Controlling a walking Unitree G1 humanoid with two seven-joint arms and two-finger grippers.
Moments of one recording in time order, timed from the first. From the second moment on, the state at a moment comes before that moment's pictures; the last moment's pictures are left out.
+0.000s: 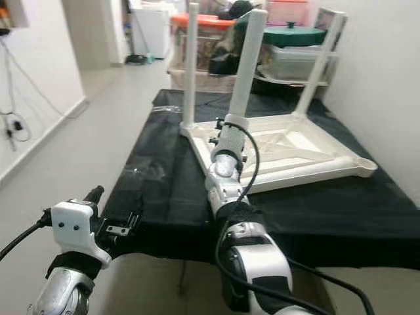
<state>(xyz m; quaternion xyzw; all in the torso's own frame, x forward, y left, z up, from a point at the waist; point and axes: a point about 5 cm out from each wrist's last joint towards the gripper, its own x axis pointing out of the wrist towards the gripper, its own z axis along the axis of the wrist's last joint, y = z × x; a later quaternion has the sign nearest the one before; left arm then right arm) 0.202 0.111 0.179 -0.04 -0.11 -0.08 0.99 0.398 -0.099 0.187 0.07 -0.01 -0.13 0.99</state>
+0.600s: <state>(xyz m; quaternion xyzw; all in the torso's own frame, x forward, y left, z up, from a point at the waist) 0.203 0.104 0.173 -0.05 -0.10 -0.10 0.99 0.392 -0.098 0.189 0.08 -0.05 0.31 0.95</state>
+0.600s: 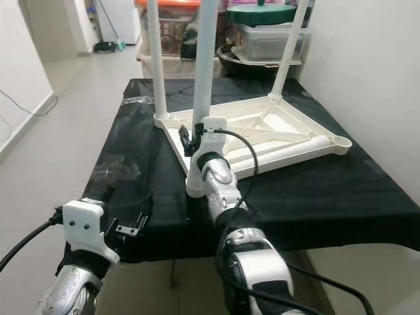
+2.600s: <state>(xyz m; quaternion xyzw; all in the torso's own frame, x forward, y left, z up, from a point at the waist) 0.209 0.100 0.175 -0.05 -0.11 -0.11 0.99 0.389 -0.088 0.178 0.07 -0.01 -0.08 0.99</state>
